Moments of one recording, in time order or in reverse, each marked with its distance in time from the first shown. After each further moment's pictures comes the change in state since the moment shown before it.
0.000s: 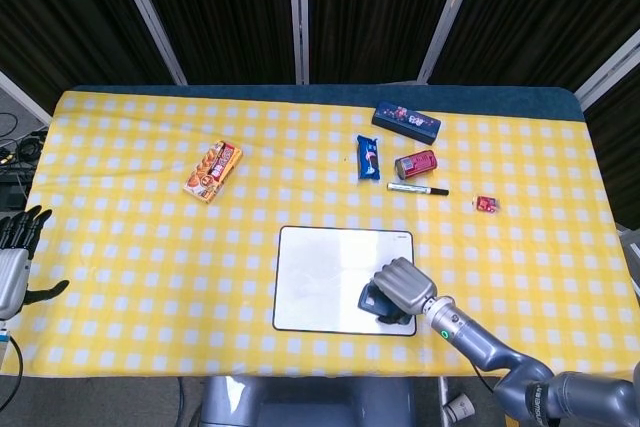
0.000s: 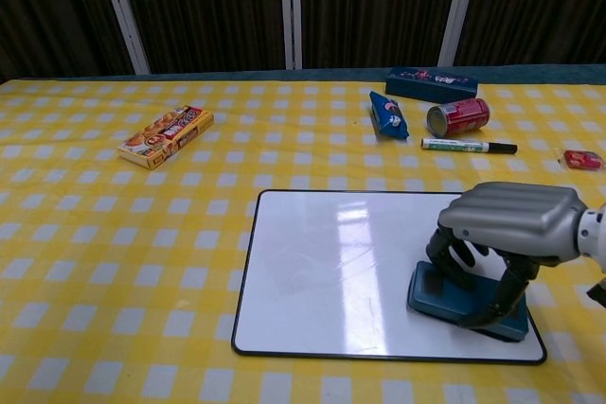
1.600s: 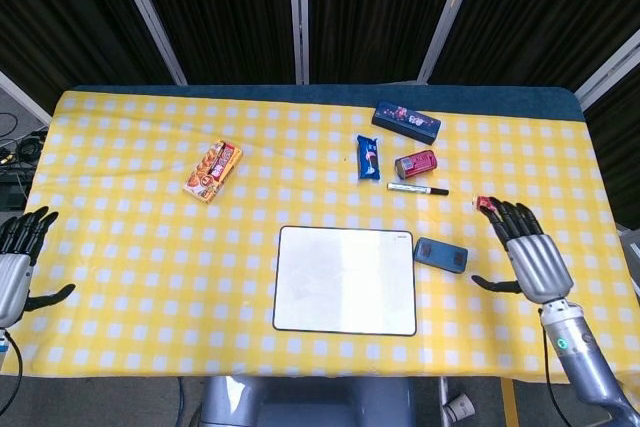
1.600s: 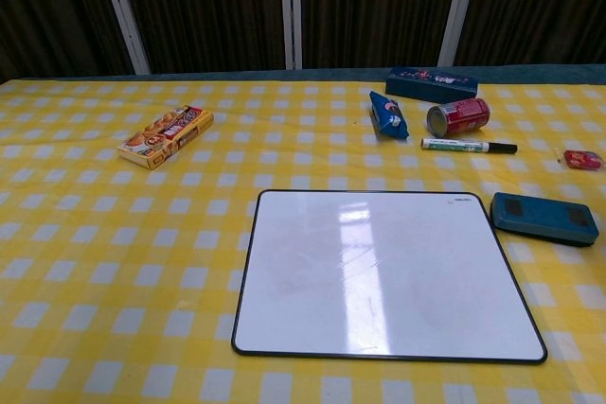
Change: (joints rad) left arm 0.023 0.038 0.027 -0.051 0.105 0.072 -0.064; right arm -0.350 0.262 0.048 -0.013 -0.010 0.580 0.290
